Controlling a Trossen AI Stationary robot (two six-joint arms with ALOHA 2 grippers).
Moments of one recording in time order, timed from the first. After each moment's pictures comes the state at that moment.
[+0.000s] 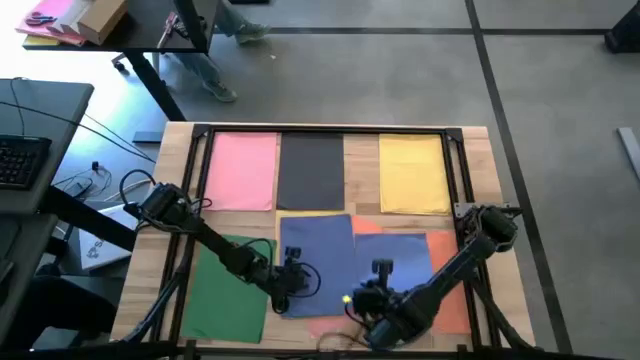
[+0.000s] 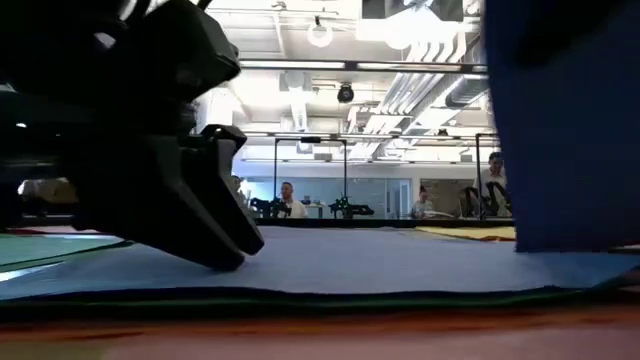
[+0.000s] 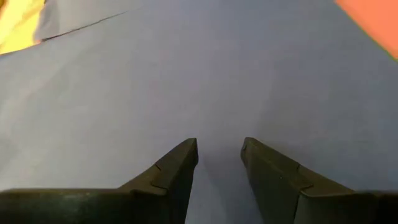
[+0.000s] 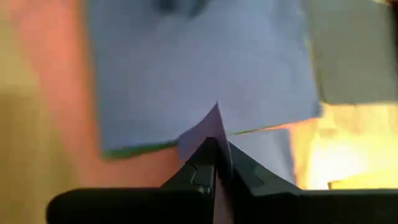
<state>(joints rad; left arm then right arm) -0.57 1.92 0.82 0.24 -0.38 -0.13 0.72 2.02 1.69 -1.16 0.65 0.80</state>
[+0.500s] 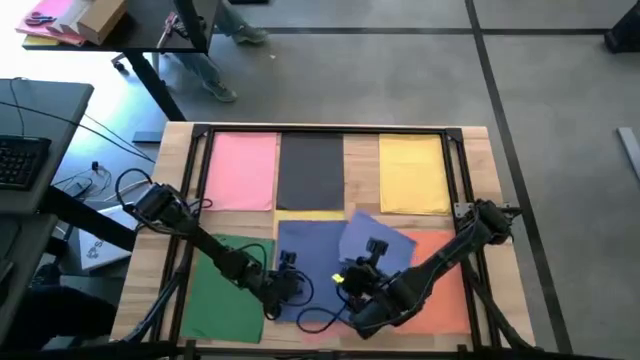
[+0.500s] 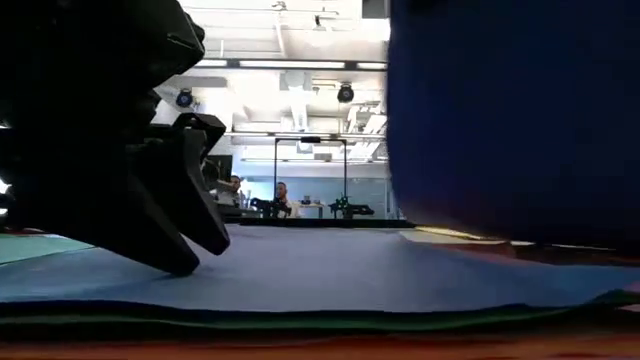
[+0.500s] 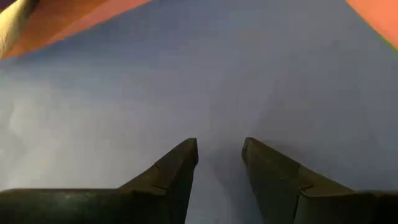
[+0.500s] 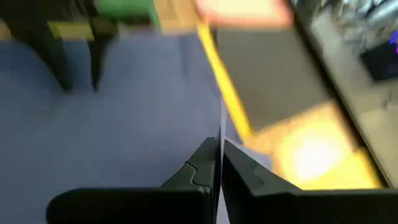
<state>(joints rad) -0.62 1.87 0.82 0.22 -0.42 -0.09 0.65 2.02 1.84 -1.16 0.86 0.74</state>
